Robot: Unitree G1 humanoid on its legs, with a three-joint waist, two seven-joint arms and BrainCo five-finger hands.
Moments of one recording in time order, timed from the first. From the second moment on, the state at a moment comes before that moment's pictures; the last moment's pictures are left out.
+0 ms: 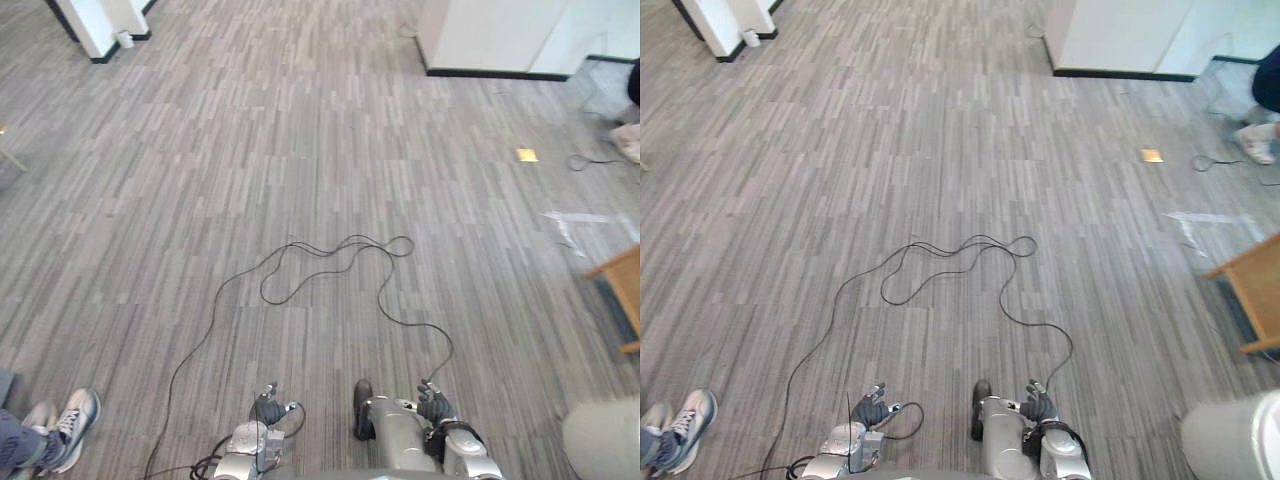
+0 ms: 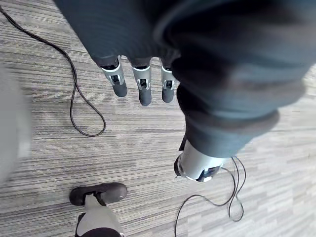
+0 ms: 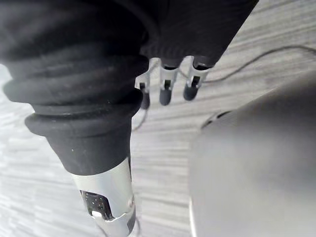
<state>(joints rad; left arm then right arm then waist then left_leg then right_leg) 0.06 0.01 -0.06 0.88 -0.05 -0.05 0.07 0.03 -0.07 -0.06 0.90 0.06 -0.06 -0.02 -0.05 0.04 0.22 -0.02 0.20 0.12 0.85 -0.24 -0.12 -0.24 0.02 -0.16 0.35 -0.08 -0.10</state>
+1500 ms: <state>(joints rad) 0.06 -0.02 0.08 0.87 -0.03 -0.06 0.07 0.07 -0.06 -0.09 0.94 0.03 -0.03 -0.02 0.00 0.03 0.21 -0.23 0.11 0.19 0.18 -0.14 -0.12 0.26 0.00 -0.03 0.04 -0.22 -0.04</state>
